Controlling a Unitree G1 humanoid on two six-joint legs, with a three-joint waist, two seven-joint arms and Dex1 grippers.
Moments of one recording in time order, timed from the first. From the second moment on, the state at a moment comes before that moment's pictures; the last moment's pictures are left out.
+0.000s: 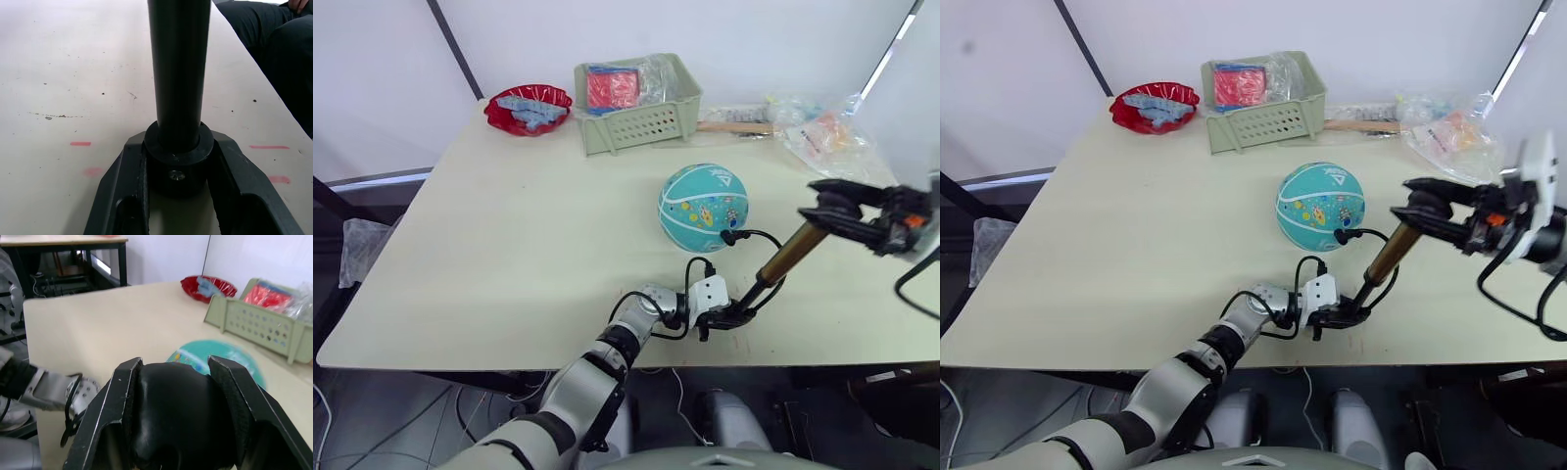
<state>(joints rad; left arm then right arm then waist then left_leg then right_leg) -0.66 -0.05 -0.35 1.10 0.15 -0.42 -0.97 -0.18 -0.89 -0.33 -0.41 0.82 0.57 0.96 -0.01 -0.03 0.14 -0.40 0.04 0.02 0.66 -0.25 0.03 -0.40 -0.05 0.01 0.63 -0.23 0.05</state>
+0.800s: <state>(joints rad) -0.66 -0.05 -0.36 1.11 0.16 -0.42 -0.97 -0.01 -0.68 -0.10 -0.34 0.50 0.23 0.94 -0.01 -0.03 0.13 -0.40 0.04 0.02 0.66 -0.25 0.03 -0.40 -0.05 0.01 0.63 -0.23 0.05</state>
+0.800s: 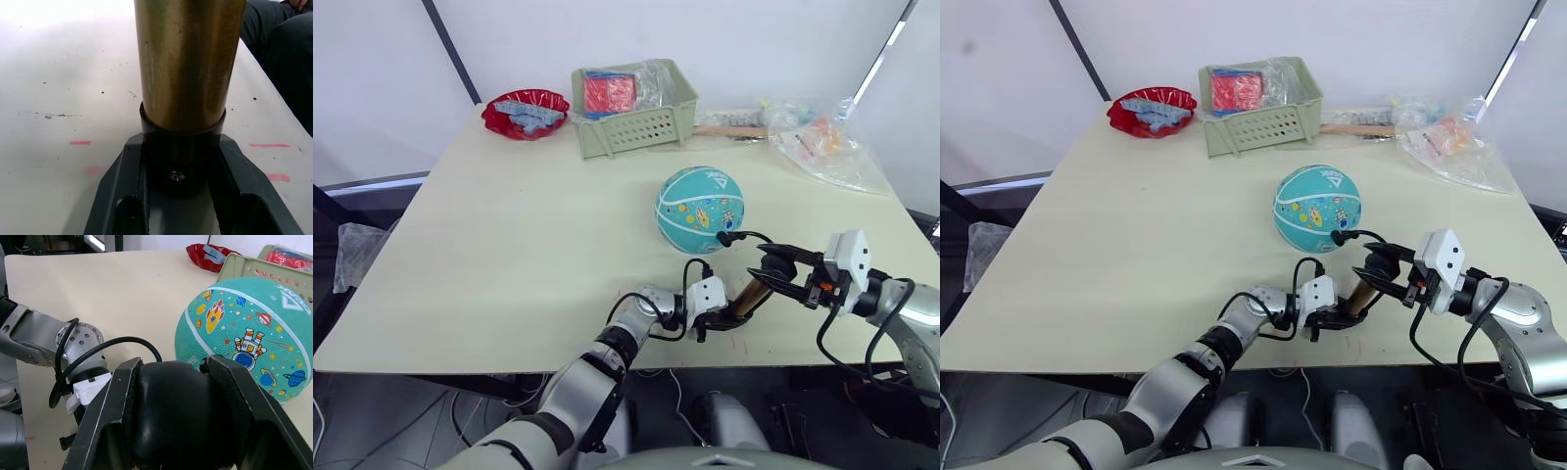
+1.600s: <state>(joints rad) -0.66 -0.06 -0.35 1.11 0.15 -0.43 -0.98 -0.35 -0.98 -0.40 -0.35 0.98 0.71 0.93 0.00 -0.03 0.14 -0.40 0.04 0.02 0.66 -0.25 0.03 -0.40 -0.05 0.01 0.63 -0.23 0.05</state>
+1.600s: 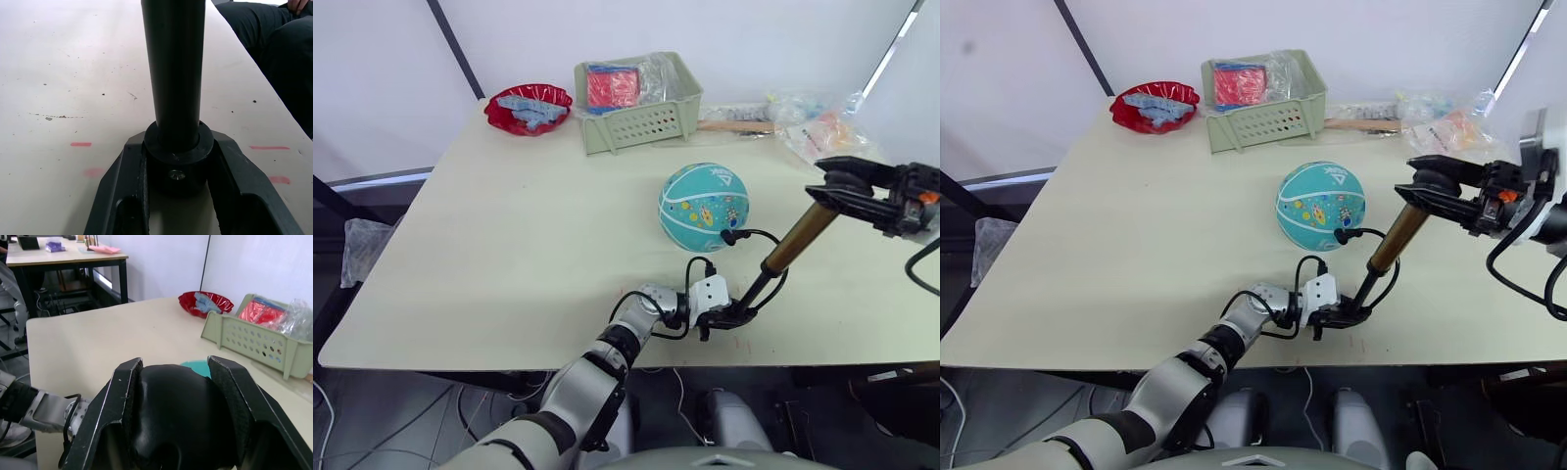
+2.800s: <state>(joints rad) -0.65 -0.05 -0.36 1.11 0.16 -0.43 -0.96 -0.01 -0.68 -0.07 -0.42 0.49 0.35 0.84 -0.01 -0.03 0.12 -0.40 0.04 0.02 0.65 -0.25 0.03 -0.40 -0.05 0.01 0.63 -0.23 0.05</state>
